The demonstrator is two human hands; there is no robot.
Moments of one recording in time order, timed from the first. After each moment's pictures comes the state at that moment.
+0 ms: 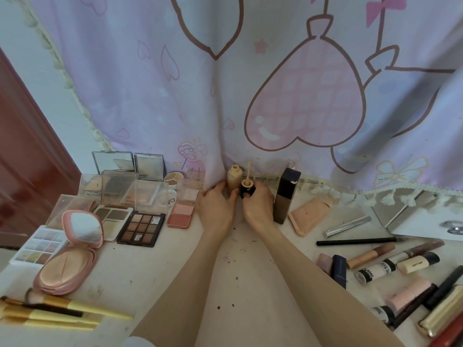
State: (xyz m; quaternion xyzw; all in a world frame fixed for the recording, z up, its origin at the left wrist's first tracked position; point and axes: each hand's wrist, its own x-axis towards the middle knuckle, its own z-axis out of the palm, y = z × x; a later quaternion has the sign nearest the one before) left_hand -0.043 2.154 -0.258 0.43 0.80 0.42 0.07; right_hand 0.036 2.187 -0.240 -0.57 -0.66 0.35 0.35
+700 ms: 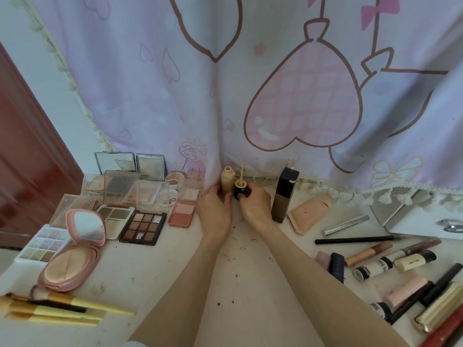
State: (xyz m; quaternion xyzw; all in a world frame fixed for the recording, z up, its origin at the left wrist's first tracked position) left_hand -0.043 2.149 -0.262 0.41 0.77 0.48 0.09; right_hand 0.037 2.185 -0.237 -0.54 -0.70 0.35 0.31
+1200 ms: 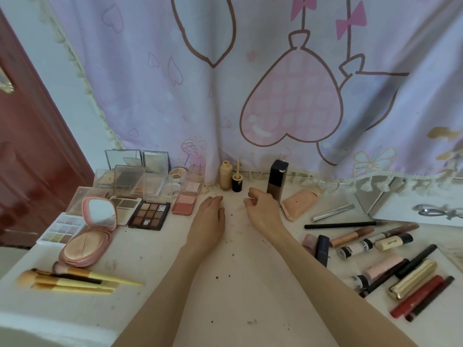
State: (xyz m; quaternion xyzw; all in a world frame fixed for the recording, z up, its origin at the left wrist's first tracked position) left_hand -0.043 2.085 -0.265 0.56 0.75 0.32 0.12; right_hand 0.079 2.138 -0.223 -0.53 -0.70 0.38 0.28
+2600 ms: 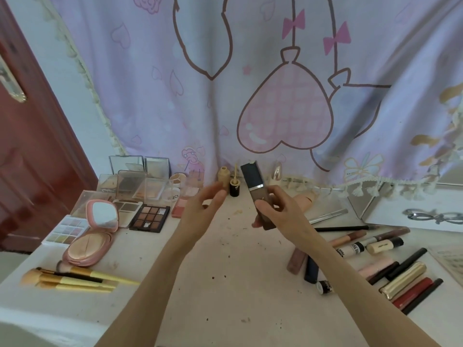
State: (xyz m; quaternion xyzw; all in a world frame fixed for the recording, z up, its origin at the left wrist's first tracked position) left_hand -0.031 2.049 -0.193 0.51 0.63 0.53 0.25; right_hand 0.143 2.118 -0.186 -0.34 -0.70 0.53 0.34
